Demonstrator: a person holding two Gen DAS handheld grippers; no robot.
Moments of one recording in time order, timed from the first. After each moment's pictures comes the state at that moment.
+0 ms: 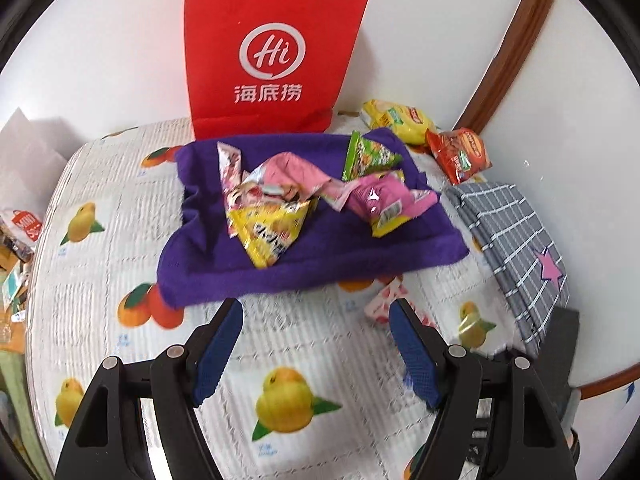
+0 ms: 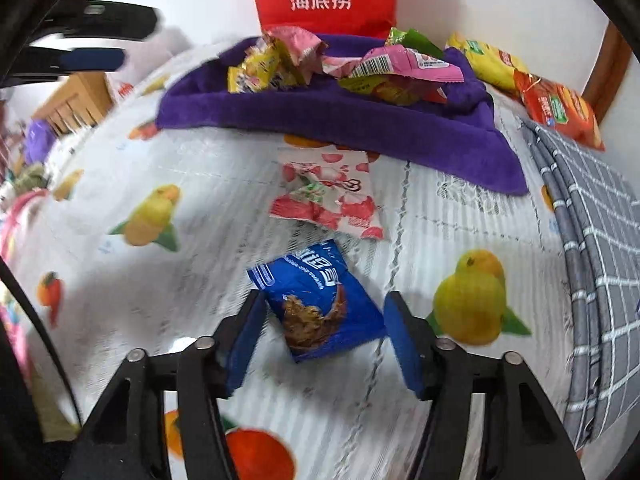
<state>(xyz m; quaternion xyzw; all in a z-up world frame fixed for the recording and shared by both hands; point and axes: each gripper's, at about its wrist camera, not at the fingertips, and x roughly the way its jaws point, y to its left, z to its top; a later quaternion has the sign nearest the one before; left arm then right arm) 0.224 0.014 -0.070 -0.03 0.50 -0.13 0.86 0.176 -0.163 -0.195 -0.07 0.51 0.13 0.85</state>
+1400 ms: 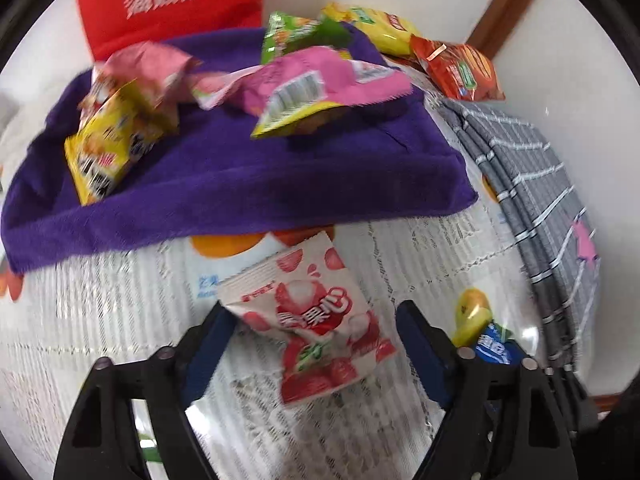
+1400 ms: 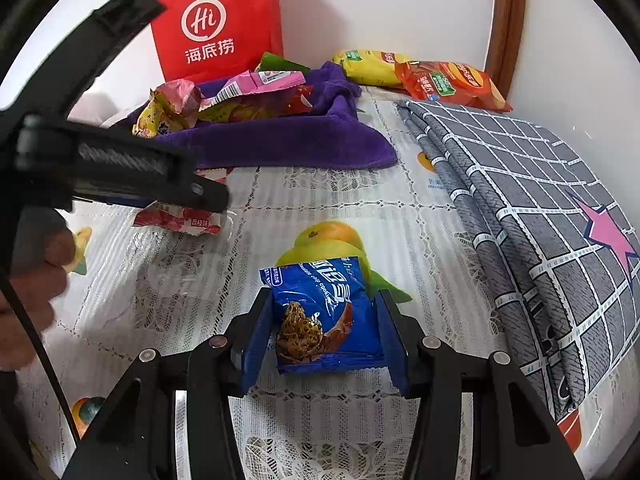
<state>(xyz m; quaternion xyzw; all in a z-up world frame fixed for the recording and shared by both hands) 0.246 -0.125 -0.182 0.00 0.57 -0.12 0.81 0.148 -0.250 -0.200 0.00 0.43 0.02 0.90</state>
